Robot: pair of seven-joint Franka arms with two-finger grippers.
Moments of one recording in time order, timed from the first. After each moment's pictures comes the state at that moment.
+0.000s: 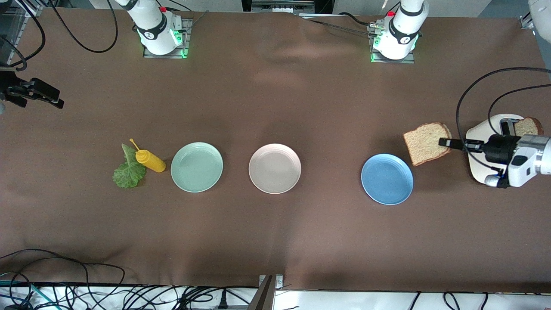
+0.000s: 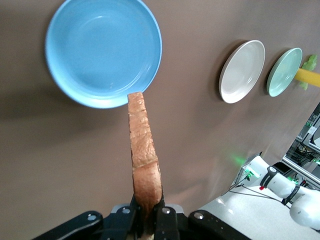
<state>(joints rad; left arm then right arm) 0.15 0.57 0.06 -1.35 -0.59 1.33 0.18 0.04 -0.02 -0.12 -1.68 -0.01 1.64 -0.06</state>
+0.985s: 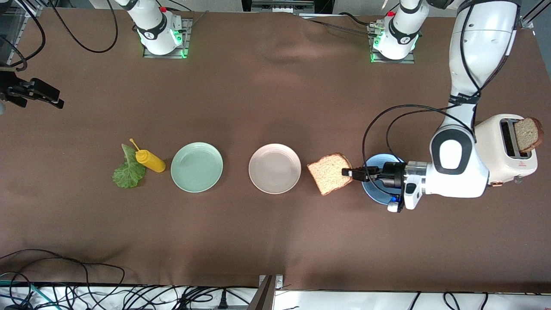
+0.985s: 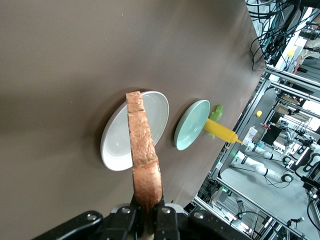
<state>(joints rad) -0.18 0.70 0.06 -1.48 -1.16 1.79 0.07 0.04 -0.02 -0.12 -1.68 -0.01 1.64 -0.06</state>
